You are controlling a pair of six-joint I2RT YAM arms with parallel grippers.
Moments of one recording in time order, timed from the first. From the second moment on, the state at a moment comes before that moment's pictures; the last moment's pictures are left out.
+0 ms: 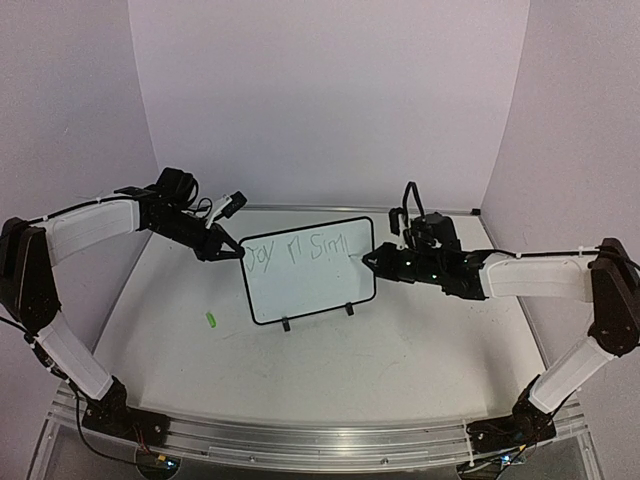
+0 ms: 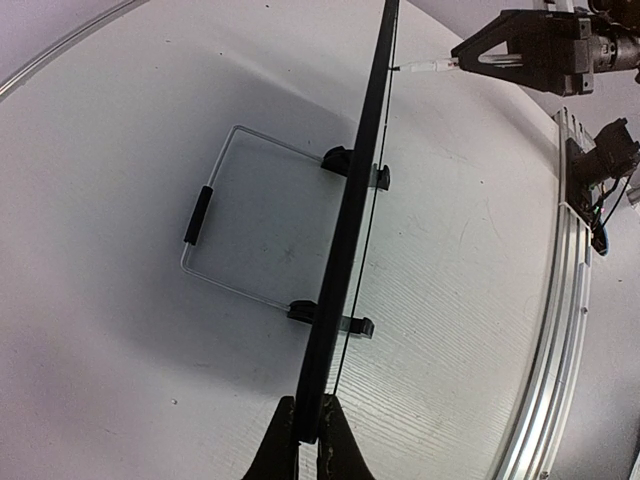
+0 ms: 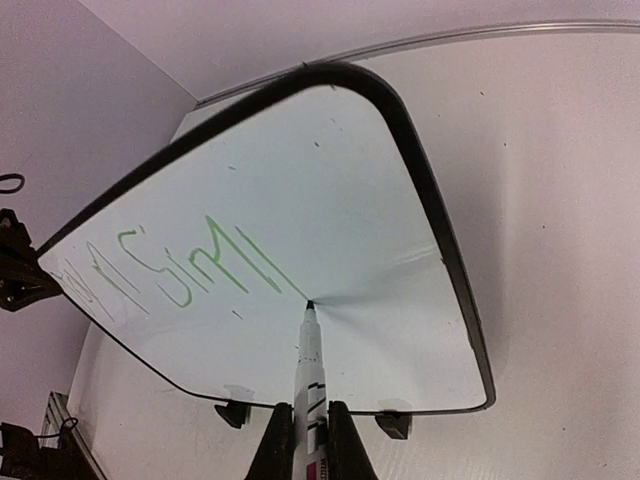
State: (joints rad) left arm -0.37 1.58 1.25 -0.60 0.68 0.35; right arm 0.70 1.55 0.92 0.14 -0.04 0.63
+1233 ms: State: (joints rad) left arm -0.37 1.58 1.25 -0.60 0.68 0.35; right arm 0.70 1.55 1.01 0.16 -0.06 0.60
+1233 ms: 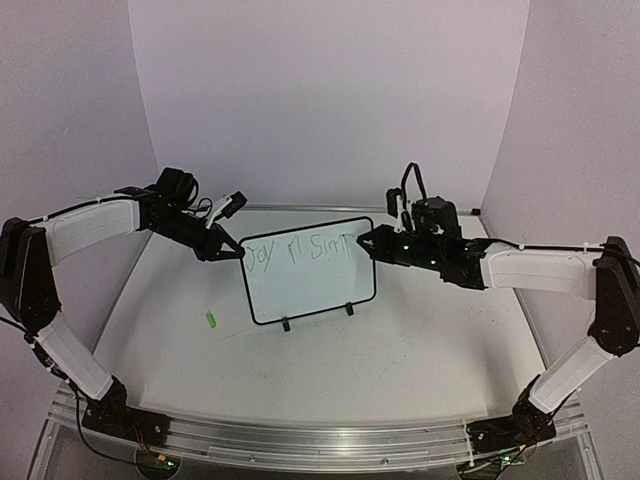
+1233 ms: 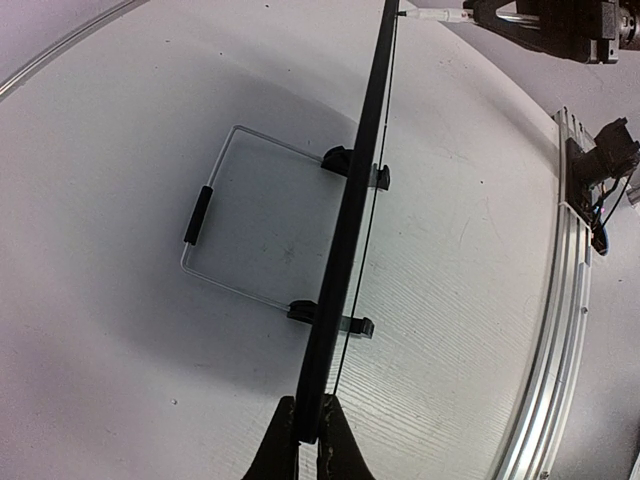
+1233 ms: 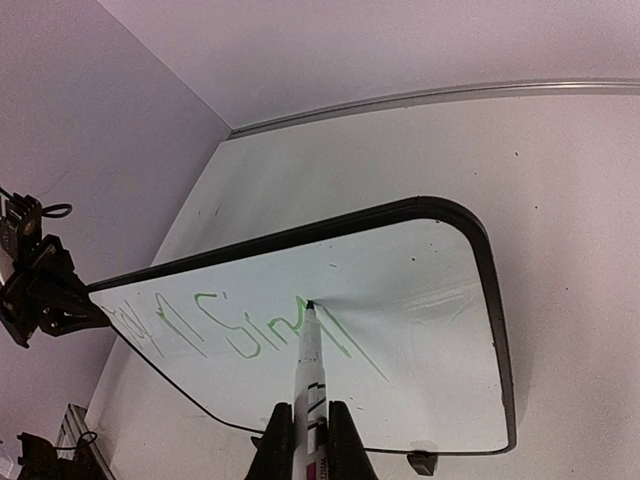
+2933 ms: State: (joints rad) left arm -0.37 1.58 1.25 -0.60 0.68 0.35; right arm 0.70 1.43 0.94 0.17 -0.02 0.59
